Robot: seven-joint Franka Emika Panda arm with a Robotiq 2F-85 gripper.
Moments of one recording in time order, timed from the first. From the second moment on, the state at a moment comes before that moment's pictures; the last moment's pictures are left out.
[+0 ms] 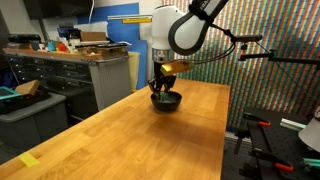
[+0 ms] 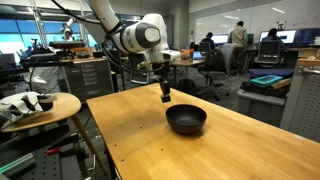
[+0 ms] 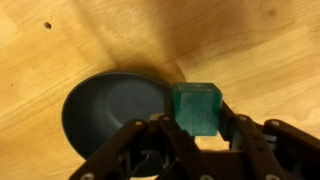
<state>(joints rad) 0.25 0.35 -0.15 -2.15 -0.15 2.57 0.71</state>
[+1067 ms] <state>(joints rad) 0.09 0.34 -0.18 -2.23 -0.12 2.67 0.73</state>
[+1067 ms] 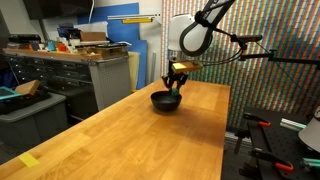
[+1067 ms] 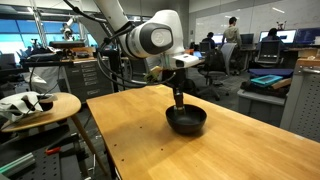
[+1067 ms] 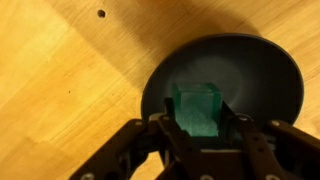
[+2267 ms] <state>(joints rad) 0.08 0.52 -0.16 -2.09 -0.01 2.71 0.66</state>
